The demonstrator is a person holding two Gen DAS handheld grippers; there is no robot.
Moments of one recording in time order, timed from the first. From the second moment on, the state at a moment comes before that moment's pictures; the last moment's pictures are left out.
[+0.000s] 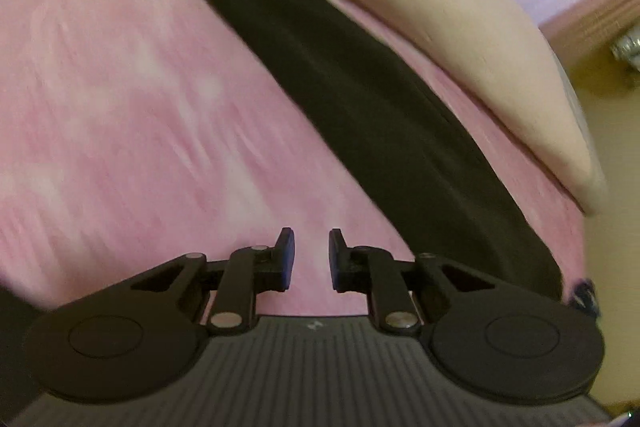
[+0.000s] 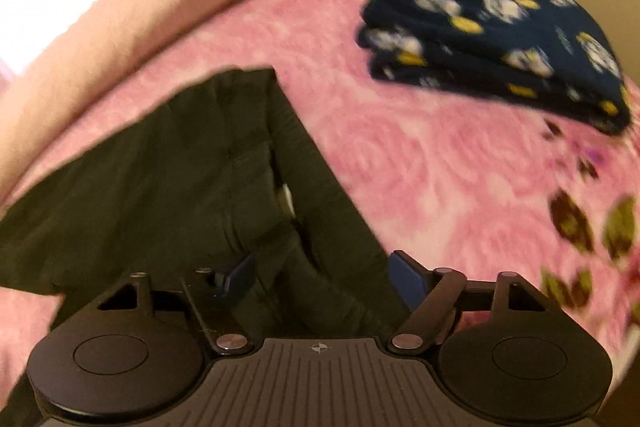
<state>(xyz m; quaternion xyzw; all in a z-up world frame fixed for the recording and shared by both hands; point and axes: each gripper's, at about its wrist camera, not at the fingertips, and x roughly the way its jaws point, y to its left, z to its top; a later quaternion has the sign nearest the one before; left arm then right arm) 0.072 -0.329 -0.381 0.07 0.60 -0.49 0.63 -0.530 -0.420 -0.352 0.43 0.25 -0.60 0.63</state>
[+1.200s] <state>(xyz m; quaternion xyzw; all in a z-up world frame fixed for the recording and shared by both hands) -0.158 -0.255 -0.395 0.08 0.60 -0.37 0.70 -0.609 -0.531 -0.418 0.50 0.27 -0.34 0.75</state>
